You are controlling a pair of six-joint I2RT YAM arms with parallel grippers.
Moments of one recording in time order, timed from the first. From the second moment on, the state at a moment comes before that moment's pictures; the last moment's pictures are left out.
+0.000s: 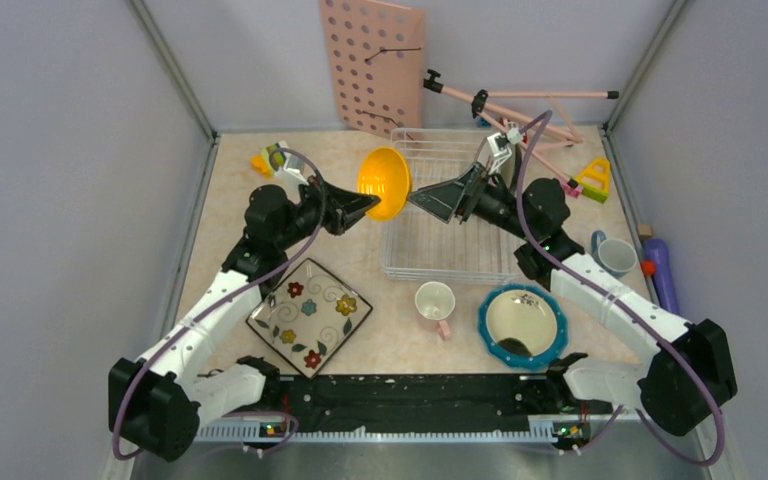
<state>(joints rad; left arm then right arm) -0.39 1.07 0.82 0.18 0.47 -1.36 0.54 1.19 0.85 0.57 -0.55 0.94</state>
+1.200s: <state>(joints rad) -0.39 1.14 0.86 0.04 0.45 -1.19 0.56 1.16 0.94 0.23 -0.34 0.79</state>
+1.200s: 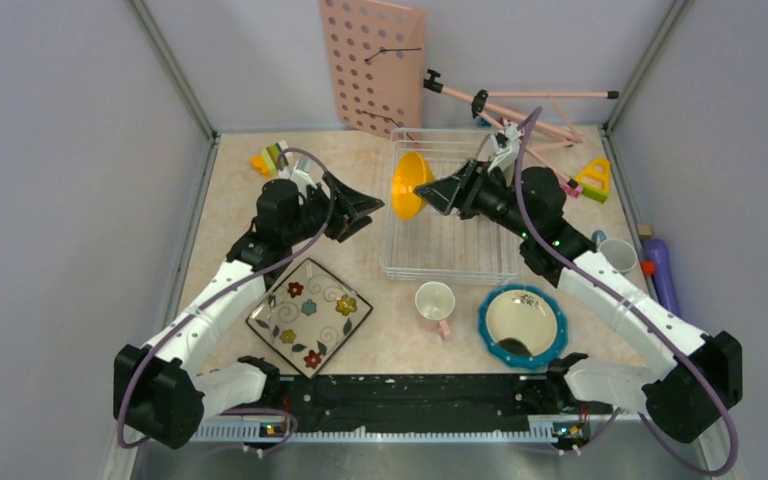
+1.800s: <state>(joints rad) -0.39 1.07 0.95 -0.29 0.29 -0.81 0.56 1.27 1.29 -0.70 0.14 0.35</state>
